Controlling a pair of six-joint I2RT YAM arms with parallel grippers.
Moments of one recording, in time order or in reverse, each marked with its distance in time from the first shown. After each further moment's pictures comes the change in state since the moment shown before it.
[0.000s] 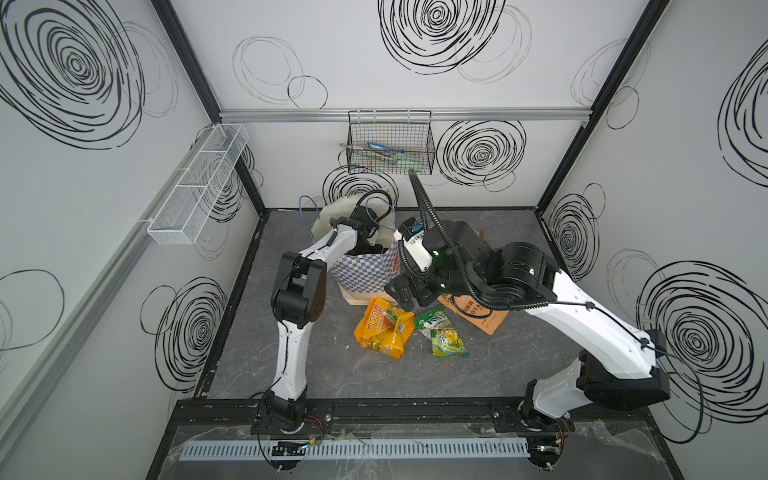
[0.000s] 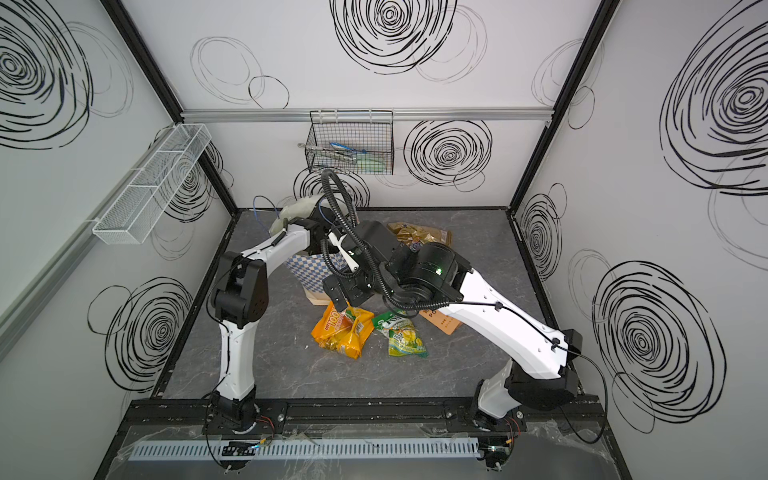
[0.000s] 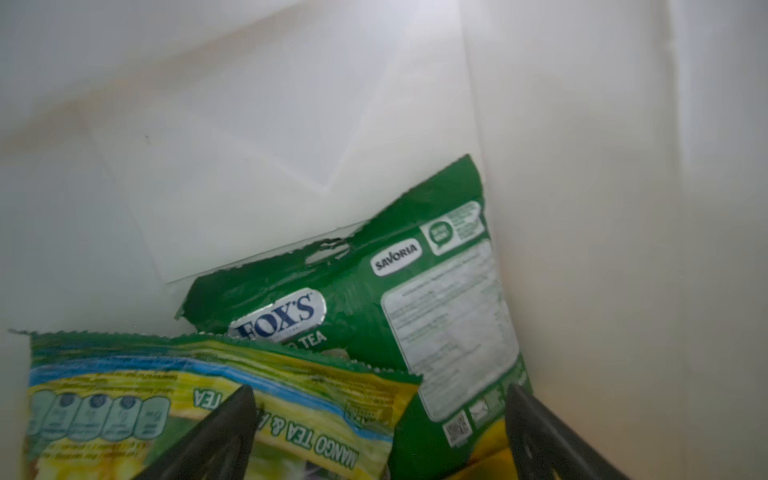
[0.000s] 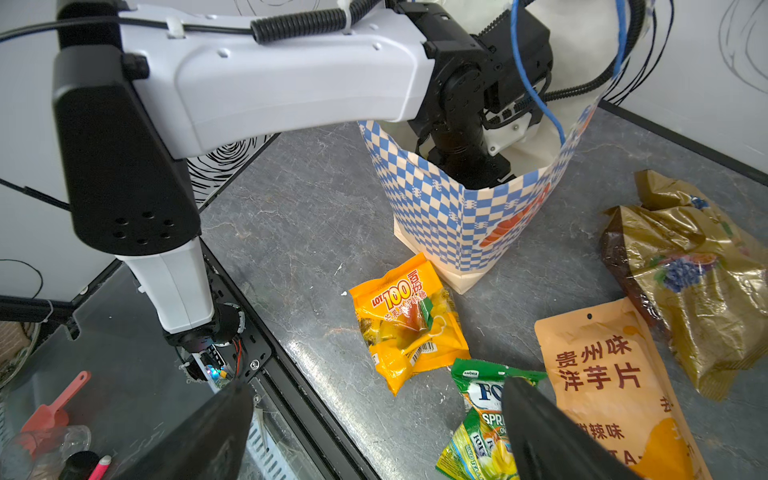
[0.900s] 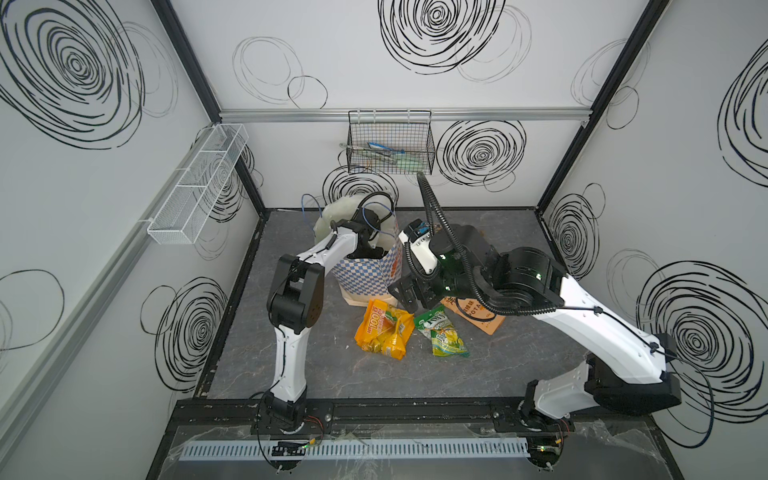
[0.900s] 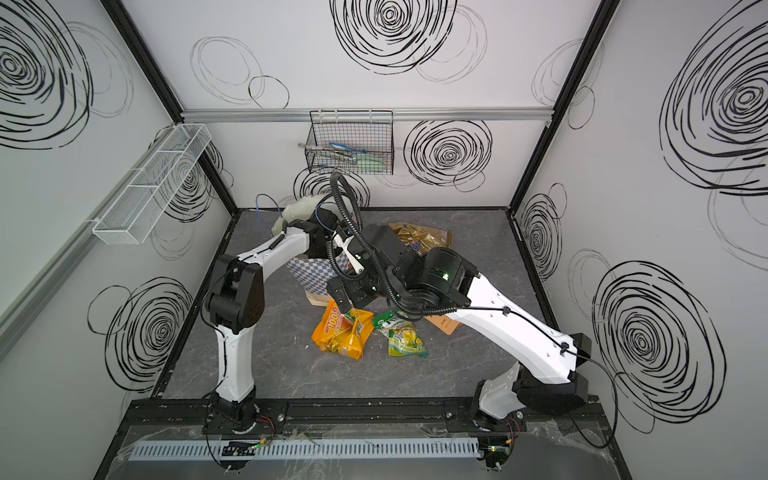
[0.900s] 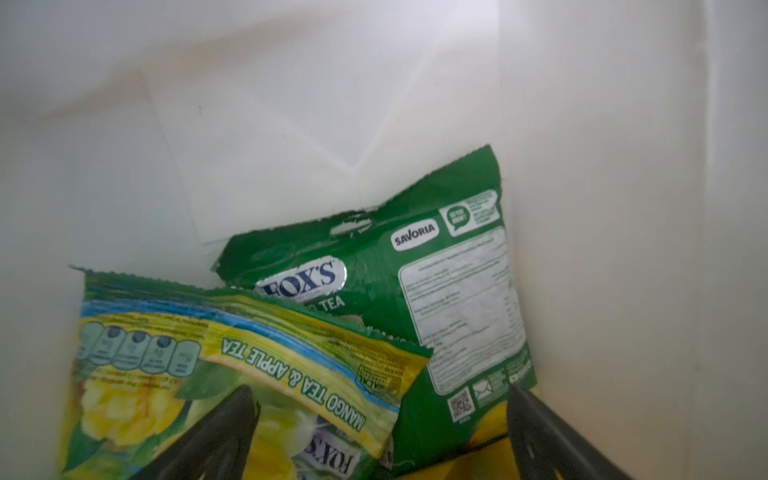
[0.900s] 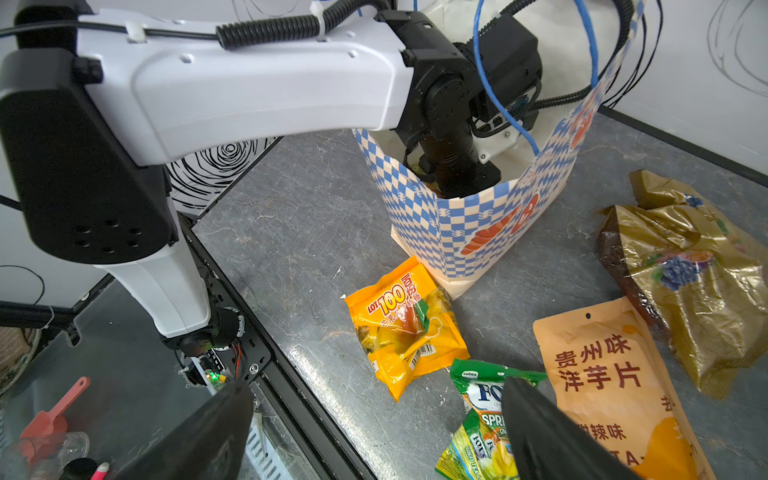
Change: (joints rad) left arm -0.023 -0.080 -0.093 0.021 -0.043 0.003; right arm 0.000 -0.050 -0.074 0.045 0.009 0.008
